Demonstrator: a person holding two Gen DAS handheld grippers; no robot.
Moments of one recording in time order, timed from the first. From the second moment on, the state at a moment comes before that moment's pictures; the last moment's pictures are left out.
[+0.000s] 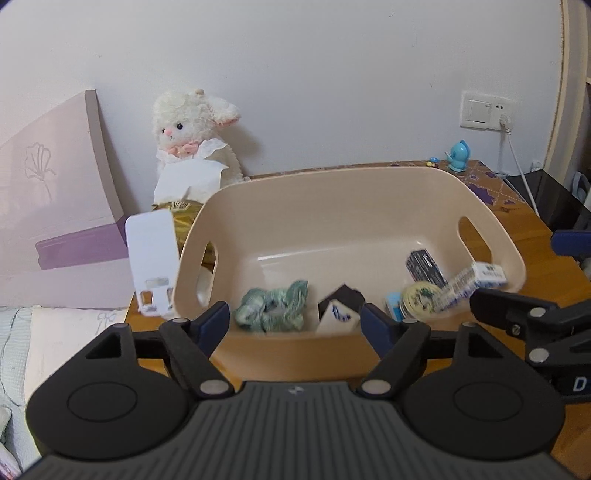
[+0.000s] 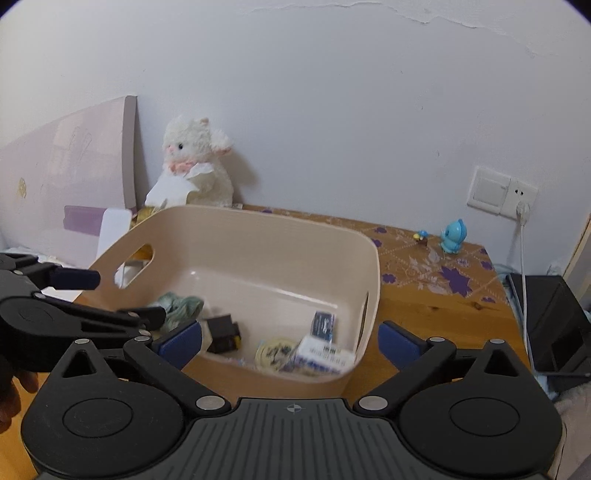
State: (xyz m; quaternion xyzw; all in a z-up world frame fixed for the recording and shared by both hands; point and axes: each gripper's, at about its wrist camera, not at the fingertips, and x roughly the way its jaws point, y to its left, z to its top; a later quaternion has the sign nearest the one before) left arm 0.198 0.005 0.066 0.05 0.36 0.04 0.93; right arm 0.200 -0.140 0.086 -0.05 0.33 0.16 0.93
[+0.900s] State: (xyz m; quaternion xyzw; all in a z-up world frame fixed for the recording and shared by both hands) left arm 0.065 0.010 0.062 0.06 0.35 0.03 0.93; right arm 0.086 -0.167 0.079 -0.06 0.35 0.17 0.92
